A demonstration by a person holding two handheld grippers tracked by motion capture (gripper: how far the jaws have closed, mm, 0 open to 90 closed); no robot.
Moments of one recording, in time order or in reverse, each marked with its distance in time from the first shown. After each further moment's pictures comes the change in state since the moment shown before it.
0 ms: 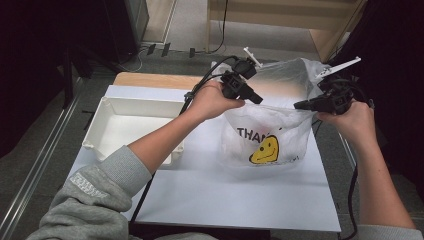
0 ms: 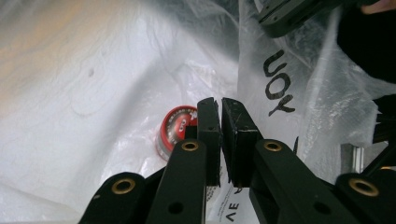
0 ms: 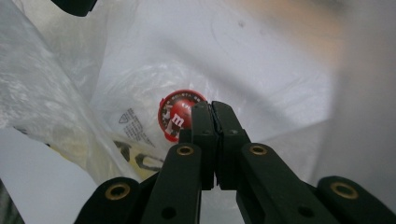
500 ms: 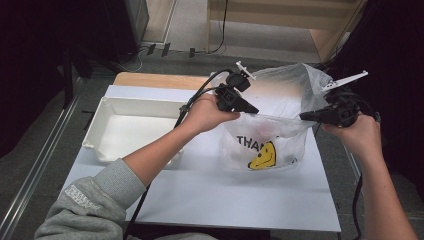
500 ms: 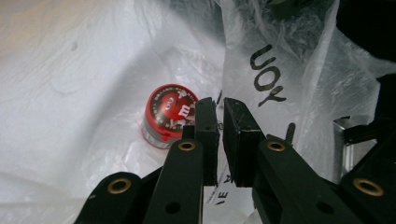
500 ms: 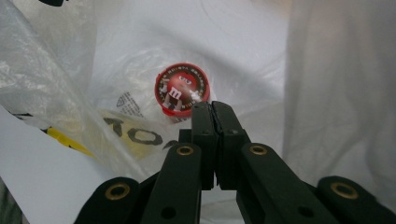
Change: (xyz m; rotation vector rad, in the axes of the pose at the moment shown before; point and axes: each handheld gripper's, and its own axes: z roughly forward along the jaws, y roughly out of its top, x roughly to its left) left arm -0.004 -0.029 0.006 -0.003 -0.016 -0.002; right arm 0.001 -0.033 -0.003 0.000 -0.020 0.030
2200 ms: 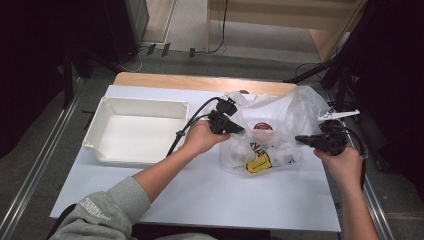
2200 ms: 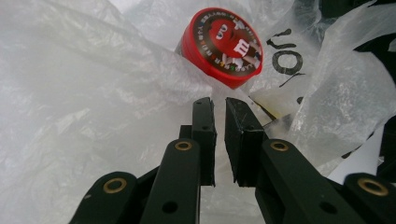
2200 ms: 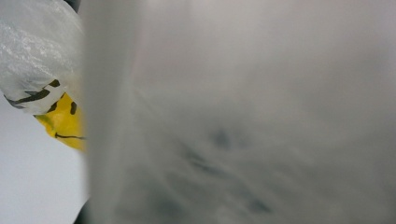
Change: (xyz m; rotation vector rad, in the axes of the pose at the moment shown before) left arm 0.036 -0.069 0.061 0.016 0.021 -0.146; right arm -0.011 -0.081 0.061 -0.083 0.009 0.150
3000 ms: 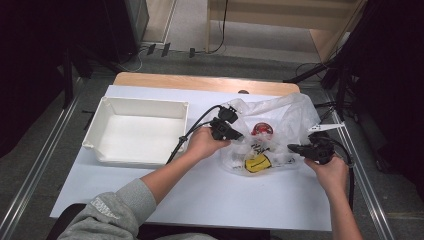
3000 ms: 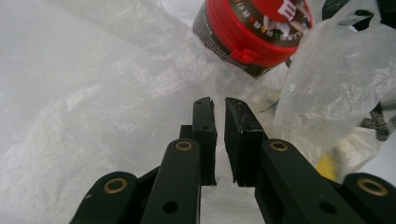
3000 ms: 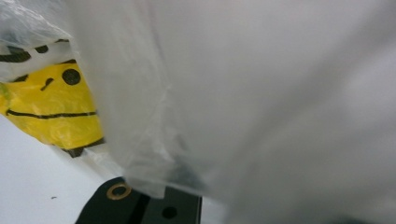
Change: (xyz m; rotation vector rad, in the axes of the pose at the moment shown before) left arm 0.011 -0.016 0.031 0.032 0.037 0.003; right arm -0.003 -0.031 0.040 -0.001 -0.014 0.000
